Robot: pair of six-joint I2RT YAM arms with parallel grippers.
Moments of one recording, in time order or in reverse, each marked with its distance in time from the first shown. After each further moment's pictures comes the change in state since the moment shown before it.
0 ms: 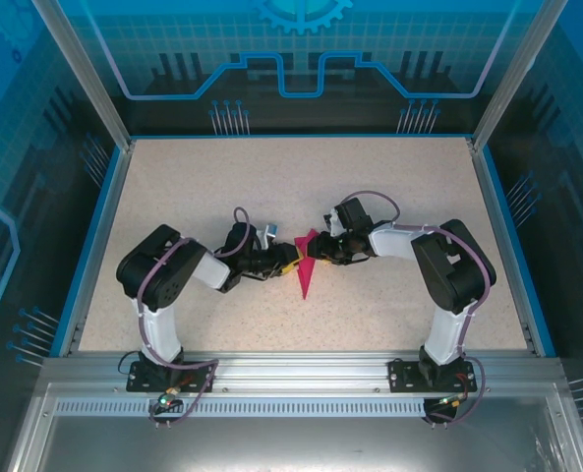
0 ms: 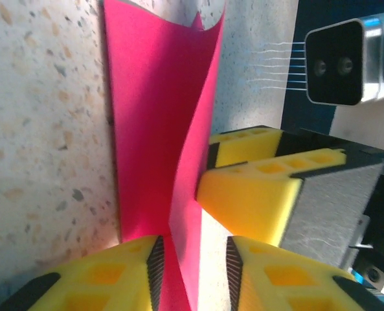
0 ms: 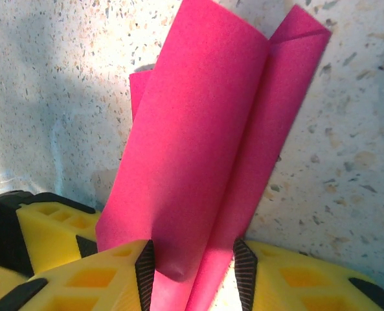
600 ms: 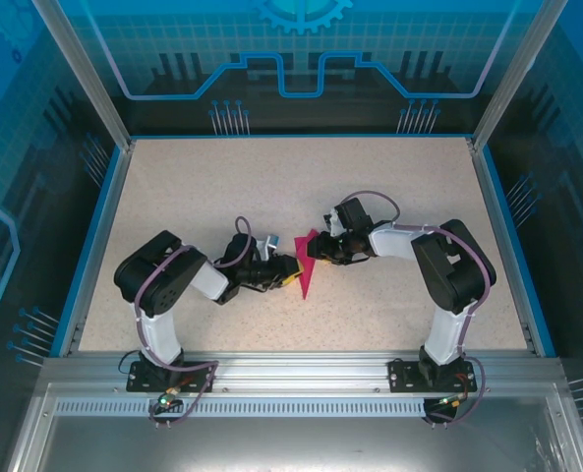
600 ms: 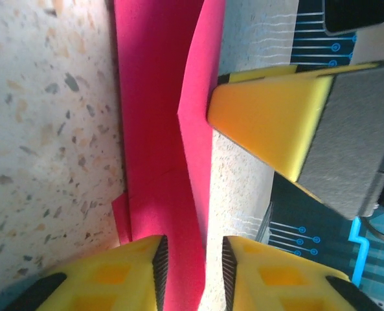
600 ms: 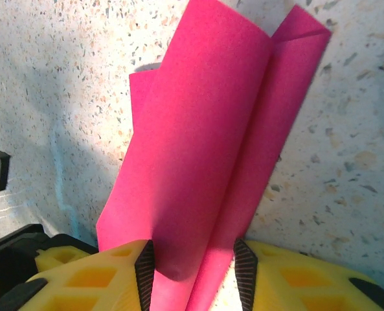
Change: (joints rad) left arm -0.047 -0.052 -0.106 0.070 -0.009 -0.016; right arm 0.000 0.000 0.000 0.000 0.000 0.000
